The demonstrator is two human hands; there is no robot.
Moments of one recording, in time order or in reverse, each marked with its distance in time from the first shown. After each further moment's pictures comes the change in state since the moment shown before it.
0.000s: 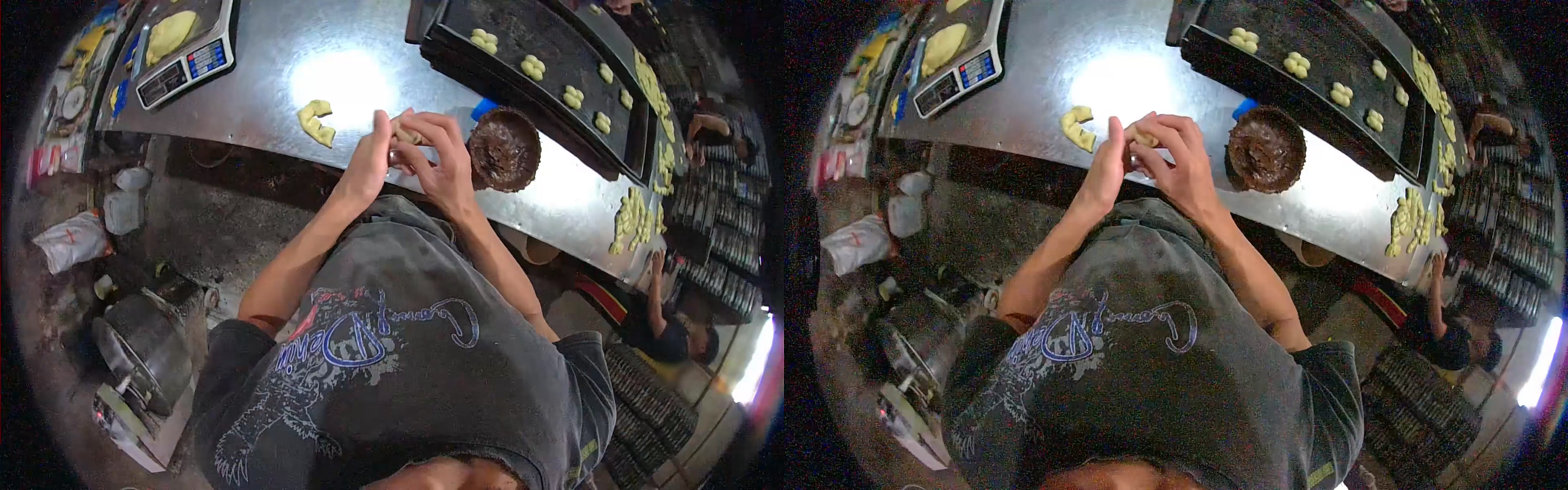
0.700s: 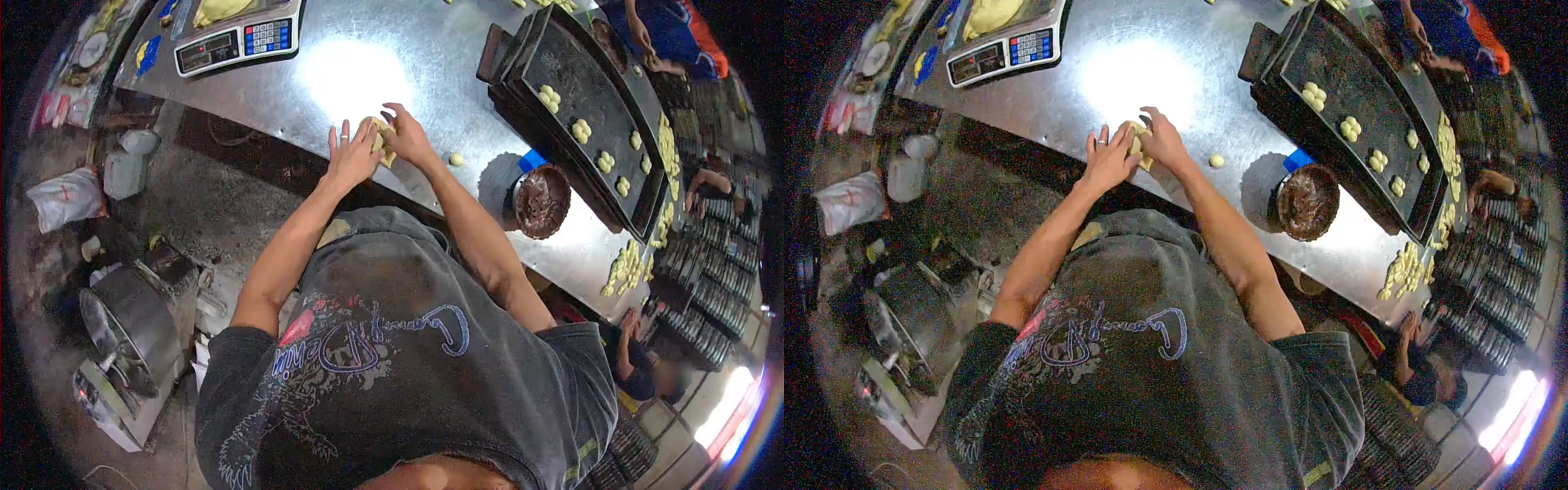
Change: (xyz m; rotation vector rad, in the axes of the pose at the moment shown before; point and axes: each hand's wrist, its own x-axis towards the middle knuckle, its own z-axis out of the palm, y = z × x) left_hand 0.054 -0.090 -0.211 1.467 0.154 0.044; right_hand 0.047 0.133 0.228 -0.002 -0.492 0.453
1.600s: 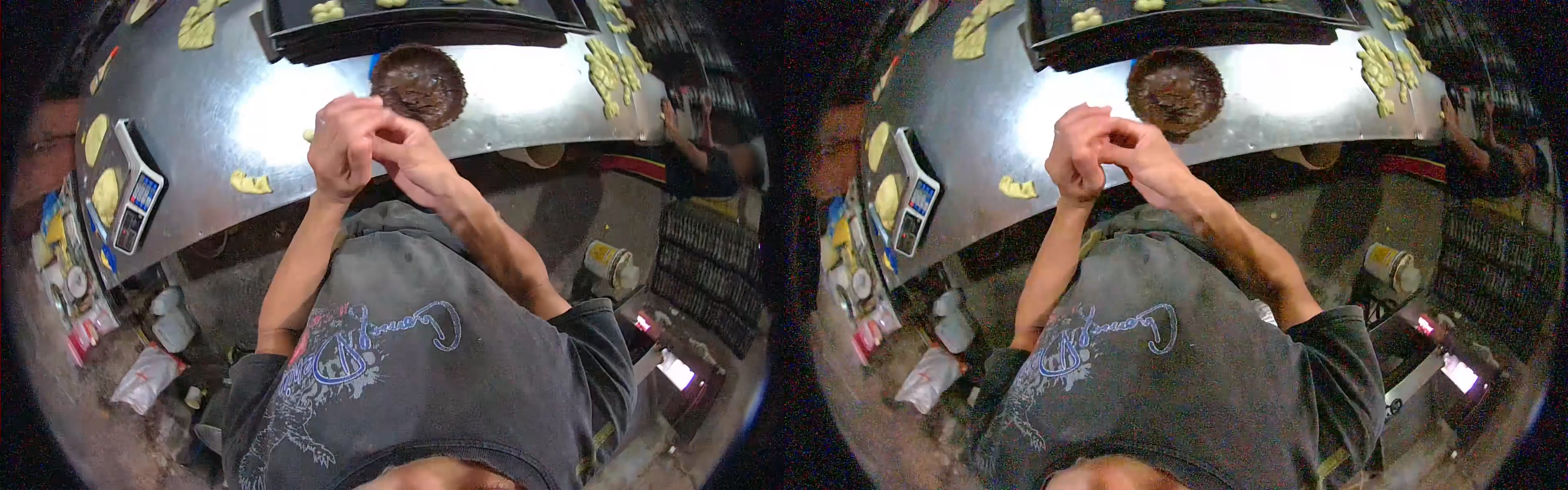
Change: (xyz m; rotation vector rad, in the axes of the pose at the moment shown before) left_hand -0.019 0.321 -0.045 -0.846 0.581 1.150; right_hand -0.285 -0.049 -0.213 1.374 0.431 0.102
